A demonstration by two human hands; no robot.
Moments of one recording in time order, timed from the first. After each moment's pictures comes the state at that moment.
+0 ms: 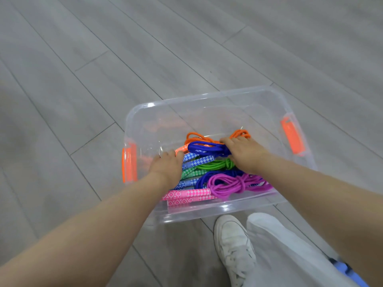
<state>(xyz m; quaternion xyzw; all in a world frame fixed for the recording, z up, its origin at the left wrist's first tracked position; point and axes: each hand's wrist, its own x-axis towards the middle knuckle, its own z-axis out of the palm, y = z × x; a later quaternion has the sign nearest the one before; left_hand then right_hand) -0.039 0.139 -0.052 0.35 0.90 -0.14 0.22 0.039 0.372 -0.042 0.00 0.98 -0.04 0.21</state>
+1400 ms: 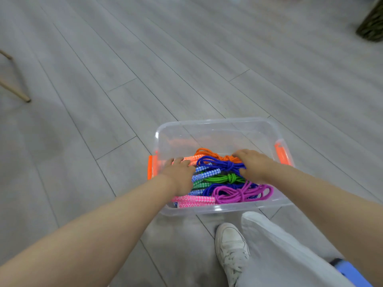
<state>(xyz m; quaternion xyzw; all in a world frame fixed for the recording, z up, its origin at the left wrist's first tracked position) -0.021 0.116 0.045 0.41 0.87 -0.10 0.25 0.054 0.349 0.062 0.07 0.96 -0.09 0.26</state>
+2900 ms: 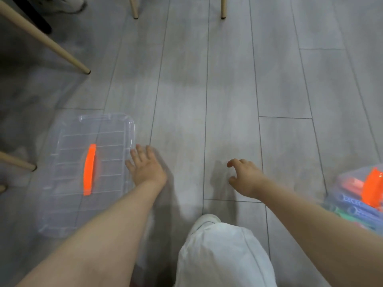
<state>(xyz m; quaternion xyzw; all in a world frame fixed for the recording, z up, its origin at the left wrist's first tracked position) 0.051 -0.385 -0.092 -0.35 0.90 0.03 0.24 -0.024 -0.130 -0.040 -0.17 0.91 -0.09 0.37</state>
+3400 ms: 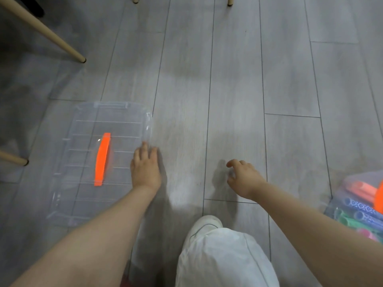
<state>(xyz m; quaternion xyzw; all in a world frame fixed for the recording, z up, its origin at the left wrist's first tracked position) 0.066 -0.398 -0.119 -0.27 0.95 0.09 0.14 -0.025 -0.140 -0.065 -0.14 0.90 -0.09 0.40</state>
